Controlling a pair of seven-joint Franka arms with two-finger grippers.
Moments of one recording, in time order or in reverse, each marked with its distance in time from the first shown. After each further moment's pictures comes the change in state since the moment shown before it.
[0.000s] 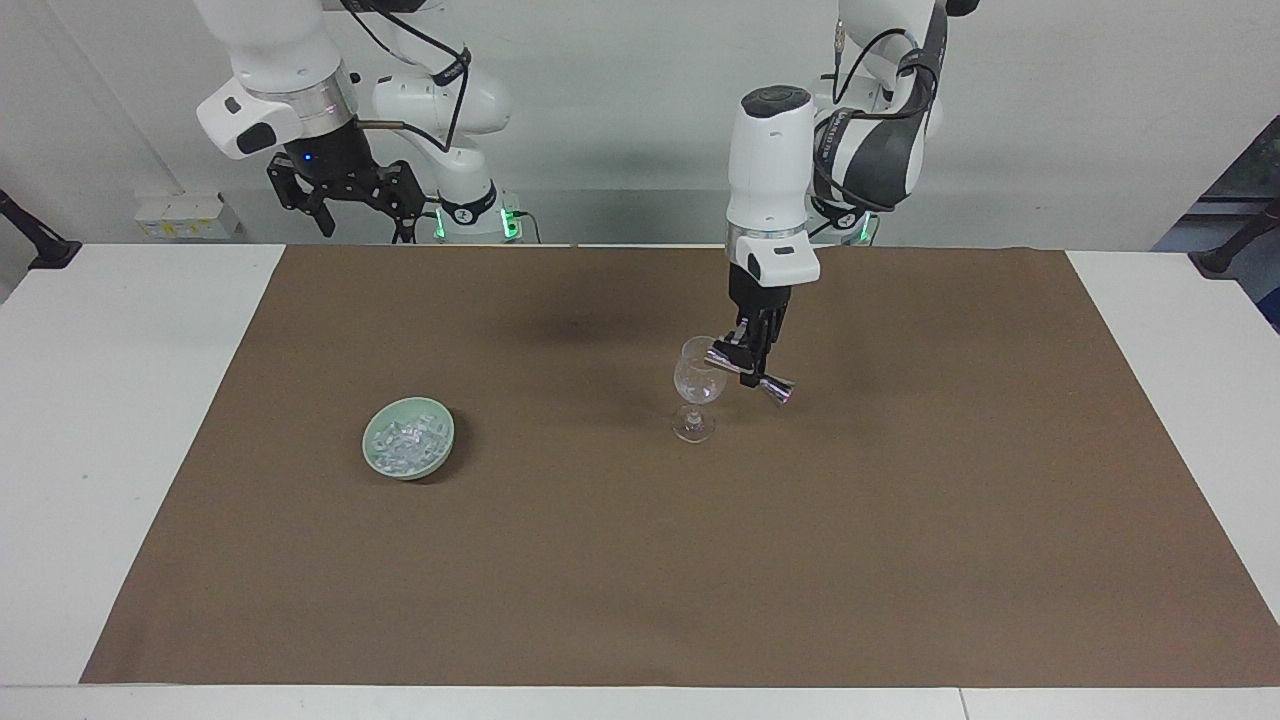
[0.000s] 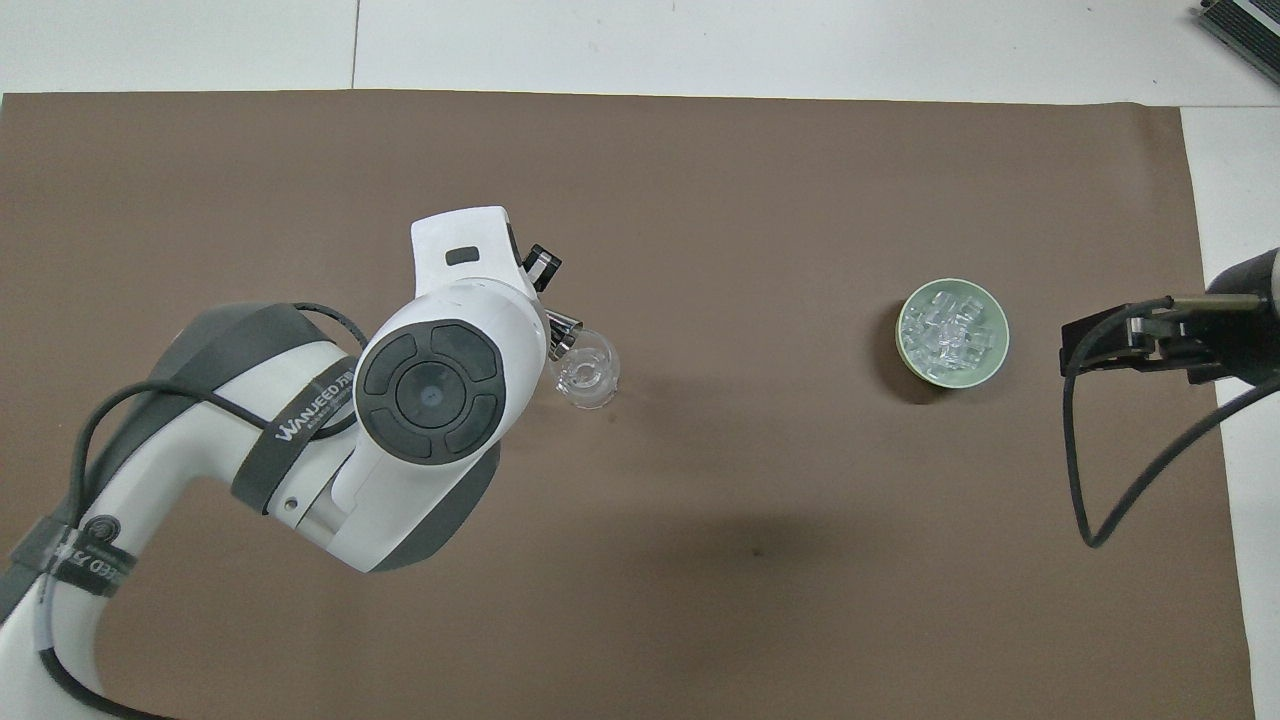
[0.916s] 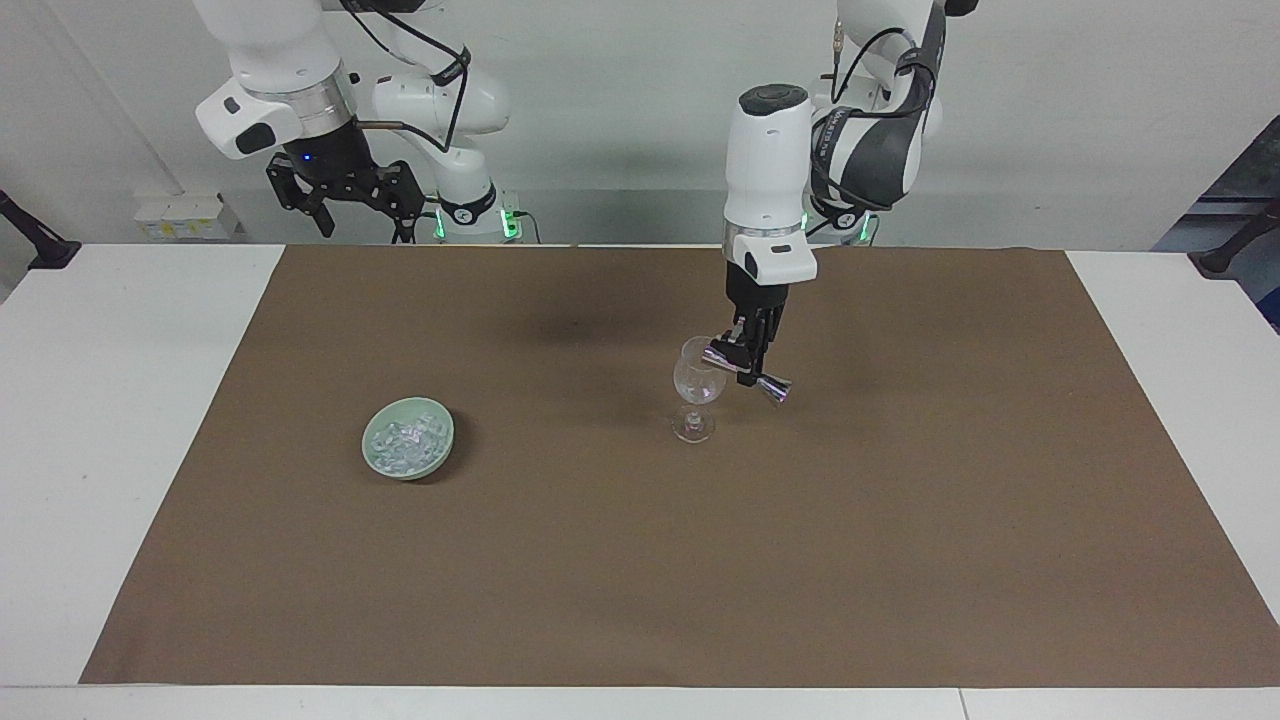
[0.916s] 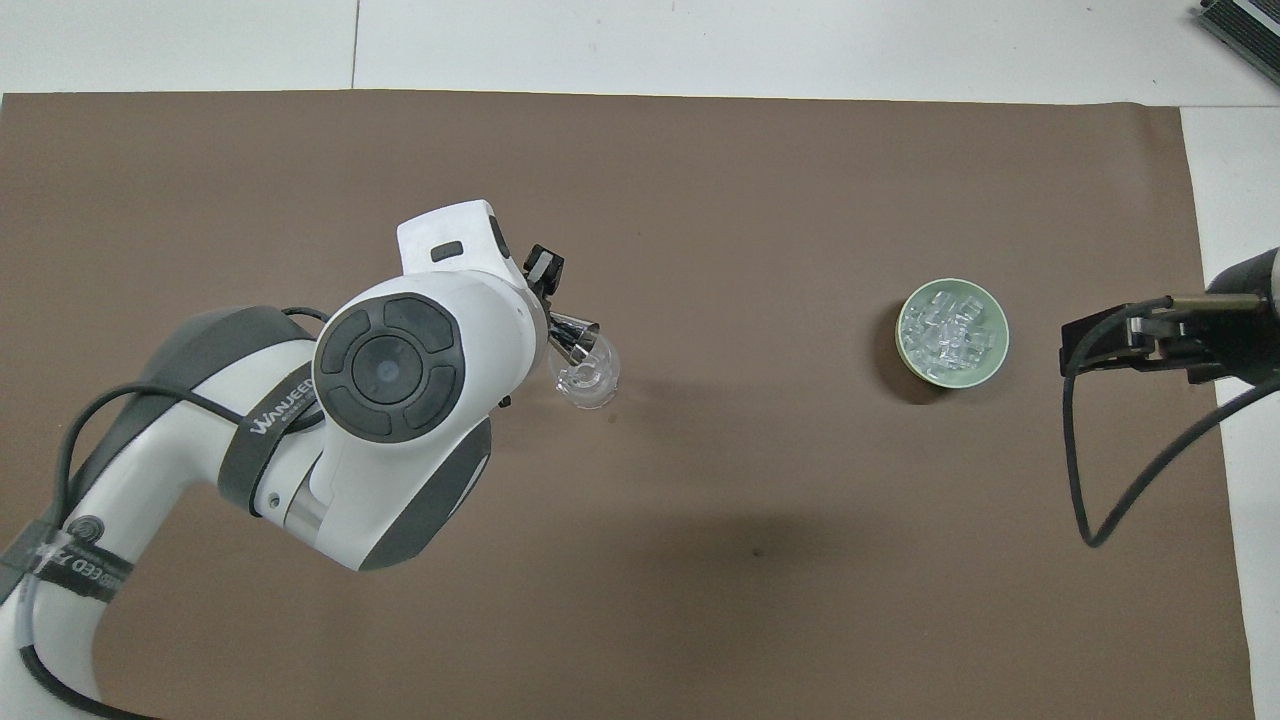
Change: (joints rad) left arm -0.005 -0.006 0.018 0.012 -0.181 -0.009 -0.008; right arm 0.000 0.000 0.000 0.000 0.000 0.000 0.000
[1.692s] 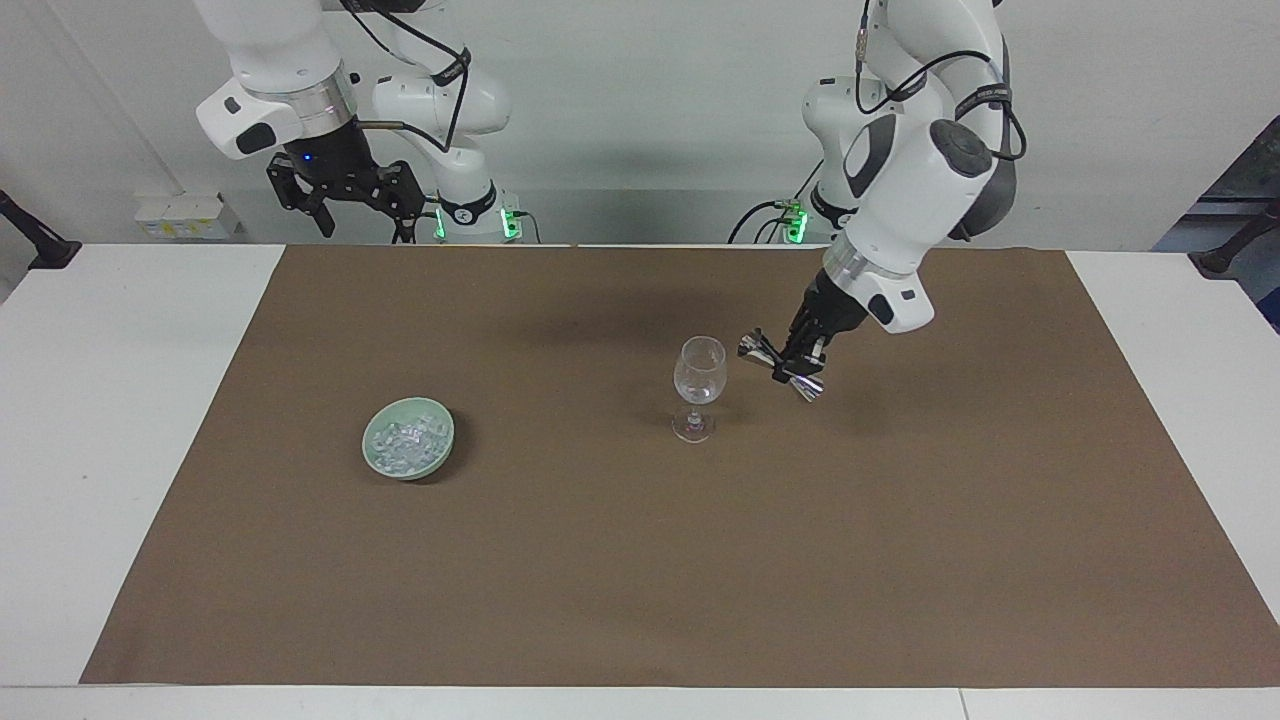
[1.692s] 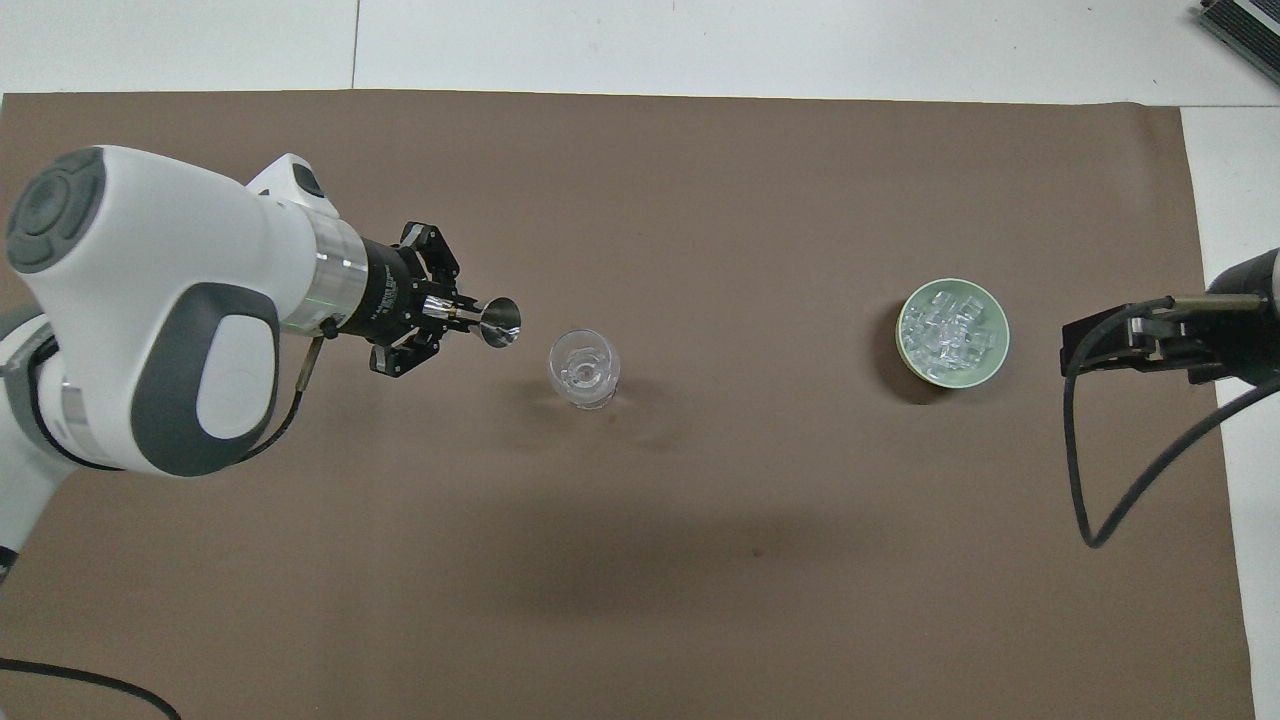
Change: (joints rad) left arm 0.248 0.000 0.021 0.016 -0.534 -0.196 0.276; right arm 0.000 0.000 0.000 0.000 0.000 0.000 0.000
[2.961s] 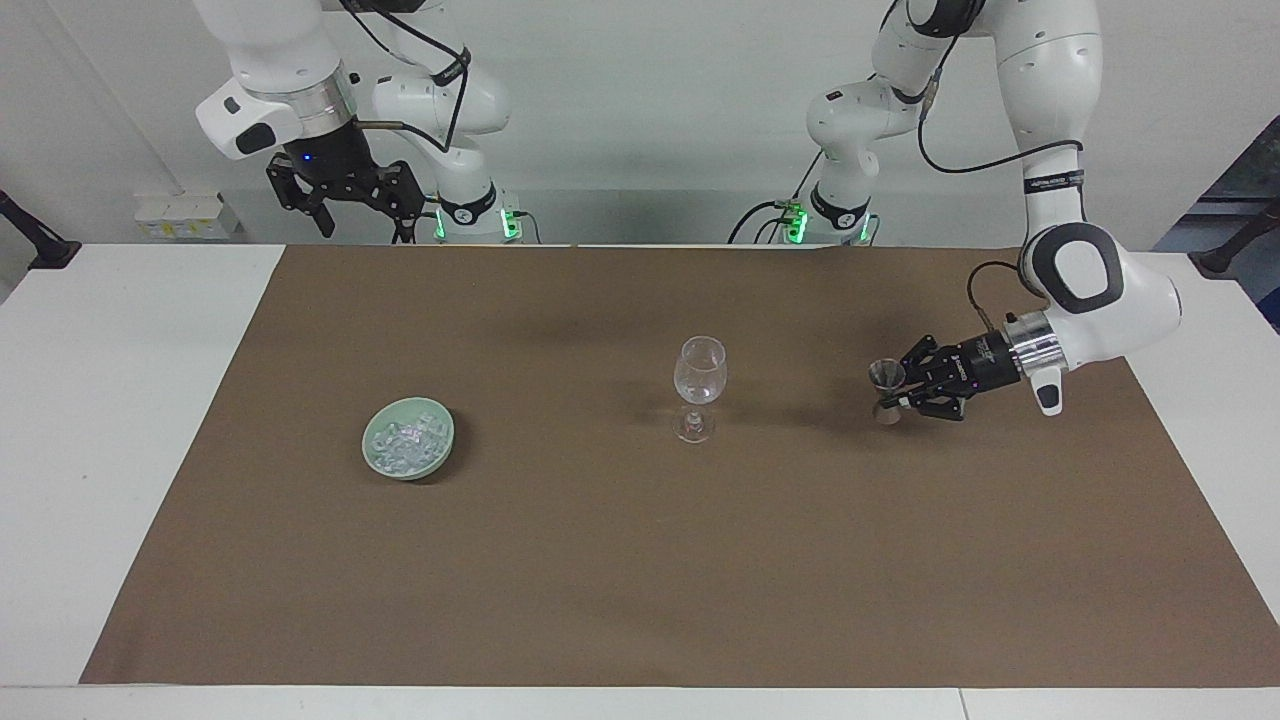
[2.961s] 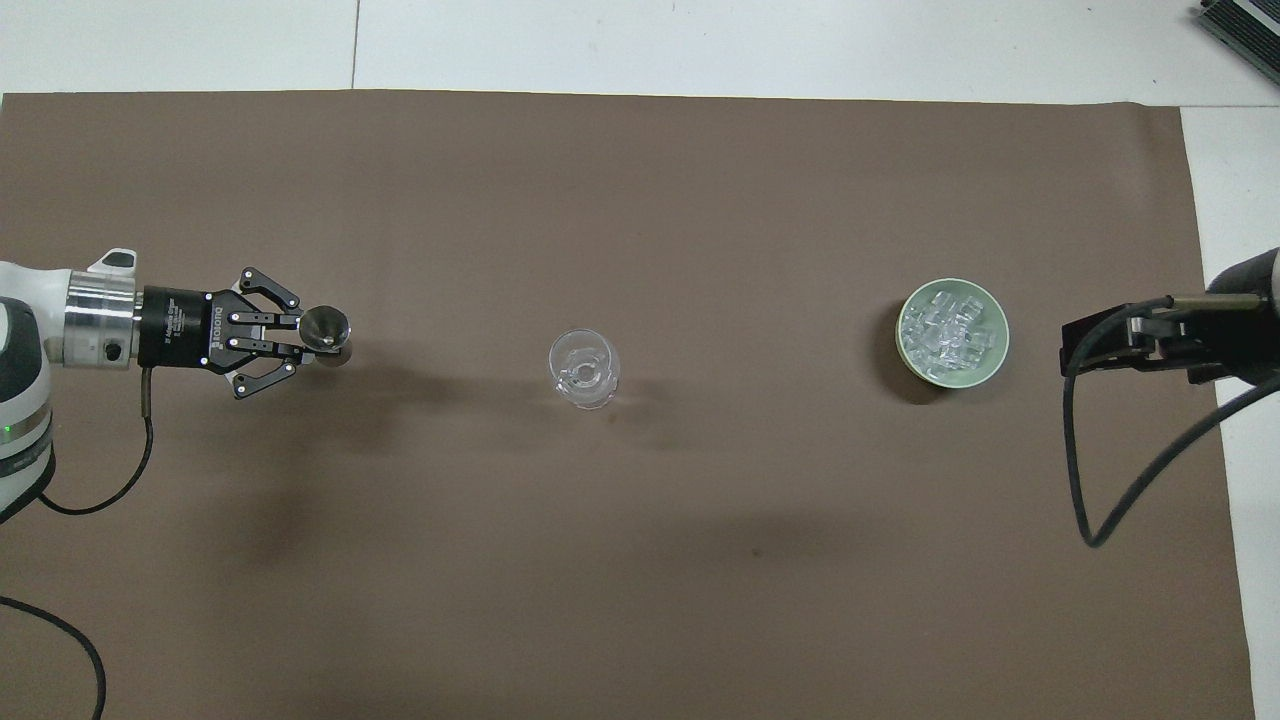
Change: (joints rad) left arm 0.464 0.158 0.001 -0.159 -0.550 -0.212 0.444; right arm 0.000 0.000 0.000 0.000 0.000 0.000 0.000
